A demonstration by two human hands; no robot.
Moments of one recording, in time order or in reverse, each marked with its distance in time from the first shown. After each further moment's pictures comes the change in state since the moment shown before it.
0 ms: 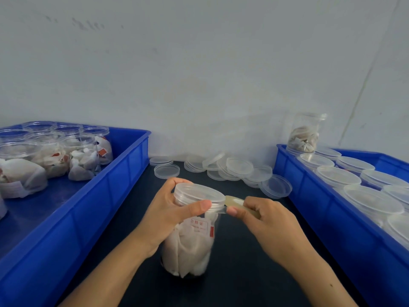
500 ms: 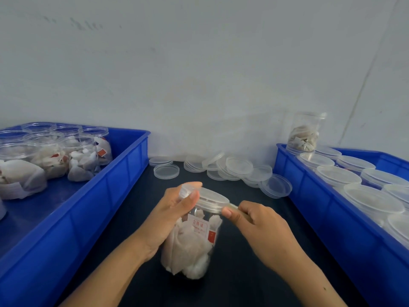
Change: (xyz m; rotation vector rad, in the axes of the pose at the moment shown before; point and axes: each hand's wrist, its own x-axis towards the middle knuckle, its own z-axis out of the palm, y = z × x) left_hand -0.004 -0.004 0.004 -0.012 -0.087 -0.088; right_hand -0.001 -0.005 0.011 0.070 -0.069 0.059
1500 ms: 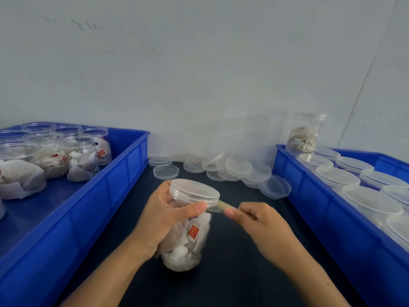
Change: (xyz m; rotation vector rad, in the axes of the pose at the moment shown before) left_hand 0.006 -0.006 -0.006 -0.033 0.134 0.074; right_hand 0.003 0.007 -0.003 0.212 -0.007 0.026
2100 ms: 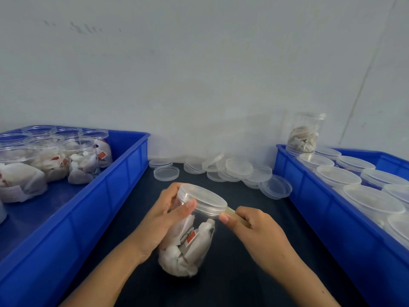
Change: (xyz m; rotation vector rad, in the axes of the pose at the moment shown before) left_hand -0.005 -0.001 -0.007 0.085 -0.156 -0.016; right_hand -0.004 -0.002 0.013 -0.054 -0.019 0.007
